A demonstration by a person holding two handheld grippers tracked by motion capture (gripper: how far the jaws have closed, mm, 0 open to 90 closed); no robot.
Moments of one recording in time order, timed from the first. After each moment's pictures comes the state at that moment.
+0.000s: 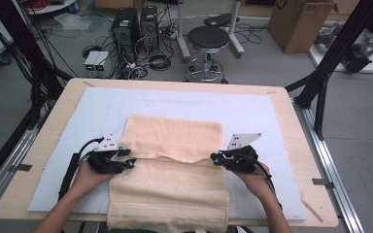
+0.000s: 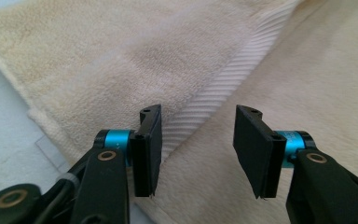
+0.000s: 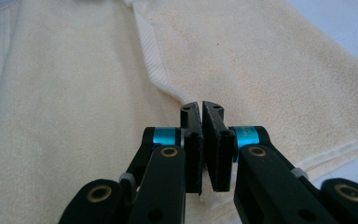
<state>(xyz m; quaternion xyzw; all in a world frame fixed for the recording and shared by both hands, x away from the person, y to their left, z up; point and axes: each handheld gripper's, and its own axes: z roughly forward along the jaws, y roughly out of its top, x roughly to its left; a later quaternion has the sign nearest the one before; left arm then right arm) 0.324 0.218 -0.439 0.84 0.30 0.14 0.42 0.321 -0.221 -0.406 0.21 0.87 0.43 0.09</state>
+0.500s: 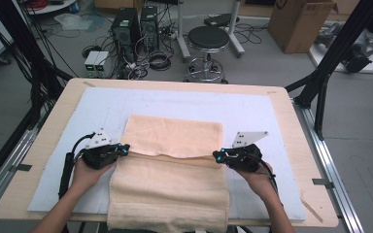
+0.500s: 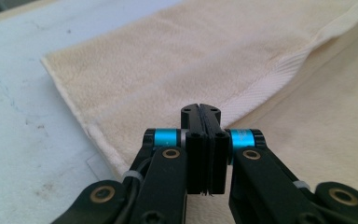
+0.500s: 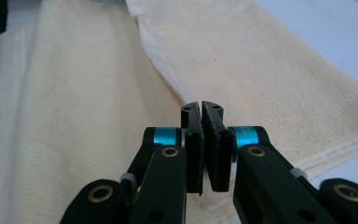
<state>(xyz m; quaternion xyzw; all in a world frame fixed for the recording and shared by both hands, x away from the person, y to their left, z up) 0.310 0.230 -0.413 0.81 0.31 0.19 0.47 0.313 -0.228 -0.391 0.21 0.86 0.45 0.10</state>
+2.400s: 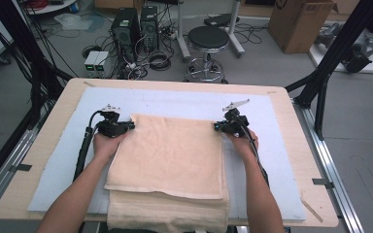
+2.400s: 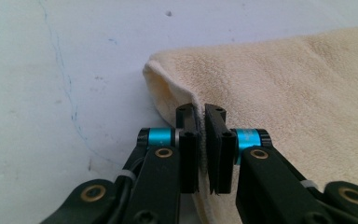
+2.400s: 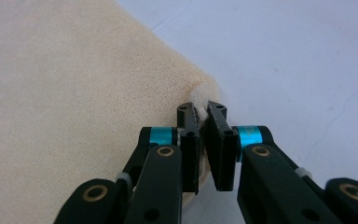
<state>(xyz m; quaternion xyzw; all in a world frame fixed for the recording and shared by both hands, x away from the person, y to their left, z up) 0.438 0.221 -0.445 0.74 0.51 0.15 0.42 0.460 -0.223 -0.432 0.38 0.85 0.35 0.12</state>
